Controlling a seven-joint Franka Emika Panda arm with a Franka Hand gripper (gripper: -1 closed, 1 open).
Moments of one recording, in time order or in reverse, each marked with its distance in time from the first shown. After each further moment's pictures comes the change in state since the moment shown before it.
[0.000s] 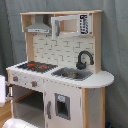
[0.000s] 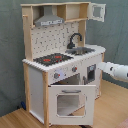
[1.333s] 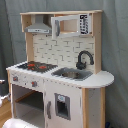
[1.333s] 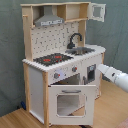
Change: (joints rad) arm 0.000 -0.013 0.093 0.031 -0.205 0.113 0.323
